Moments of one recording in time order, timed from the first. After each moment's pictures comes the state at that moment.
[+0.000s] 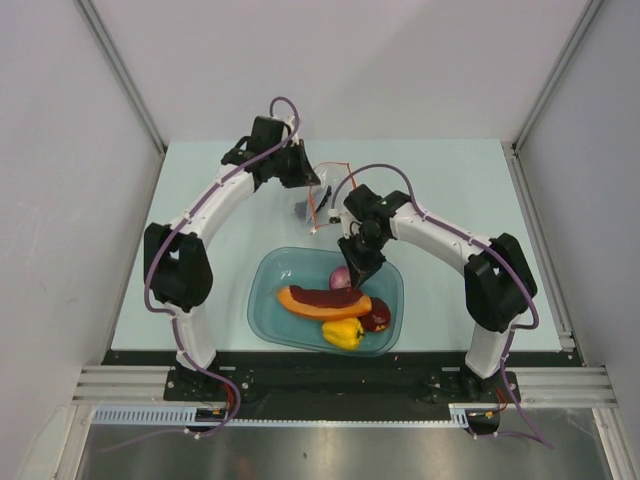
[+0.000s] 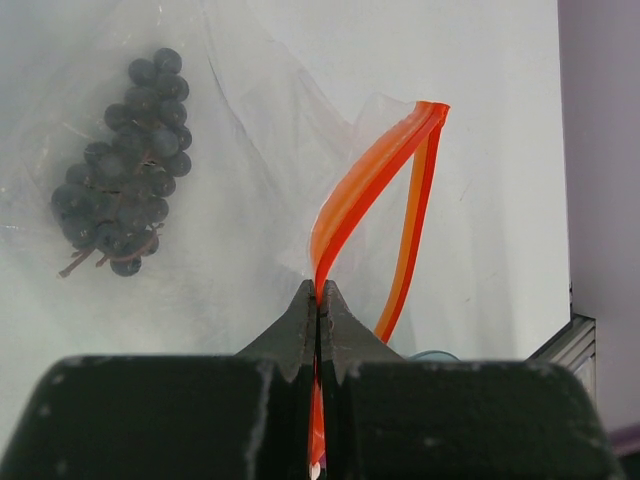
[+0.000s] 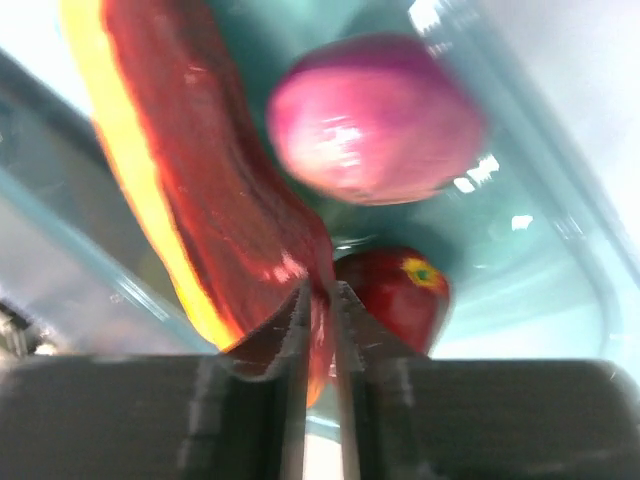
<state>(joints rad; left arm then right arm) -0.37 1.90 1.73 -0.54 0.35 -0.50 0.69 1.80 1.44 -0.98 -0.39 0.14</state>
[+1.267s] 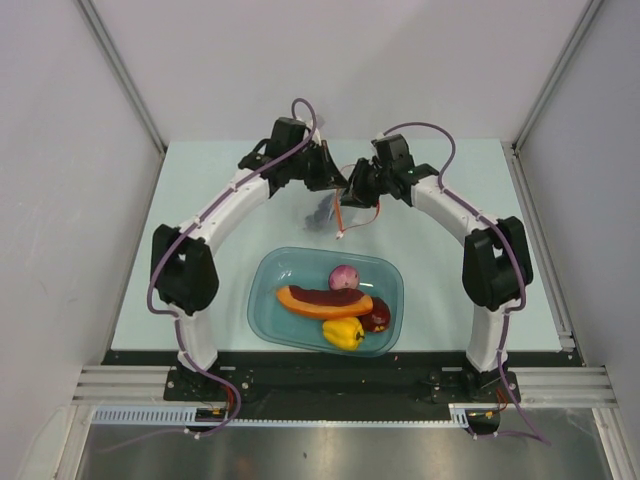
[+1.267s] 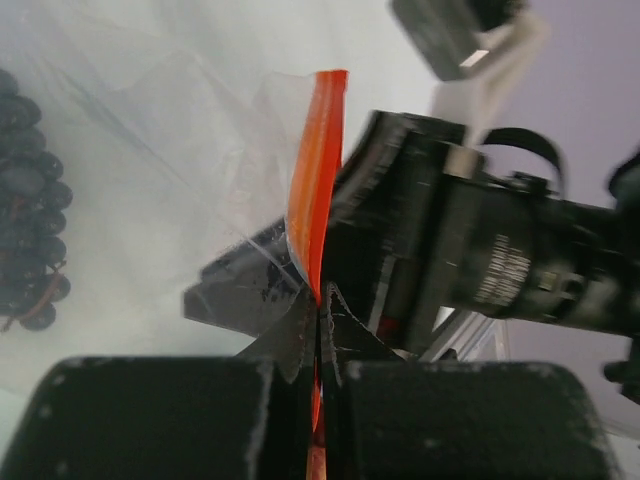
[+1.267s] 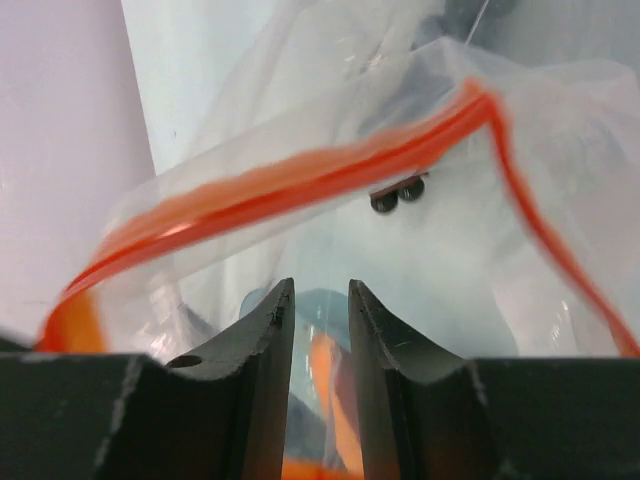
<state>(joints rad) -0.47 1.90 1.74 -0.47 0.44 -0.64 0.44 1.92 1.62 -0.42 -0.40 0.79</state>
